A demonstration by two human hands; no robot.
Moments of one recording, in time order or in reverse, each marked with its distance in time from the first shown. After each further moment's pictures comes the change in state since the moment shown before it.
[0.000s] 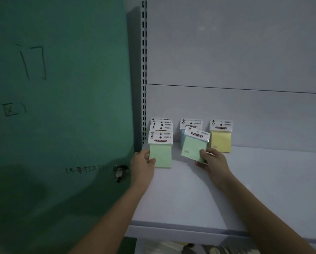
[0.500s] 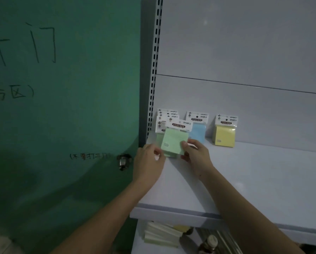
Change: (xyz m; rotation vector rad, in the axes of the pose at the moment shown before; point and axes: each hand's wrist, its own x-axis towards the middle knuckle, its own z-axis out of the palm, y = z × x) left_hand -0.038 0.014 -0.033 0.114 -0.082 0.210; right_hand -0.028 0.015 0.063 -0.108 -0.101 -0.014
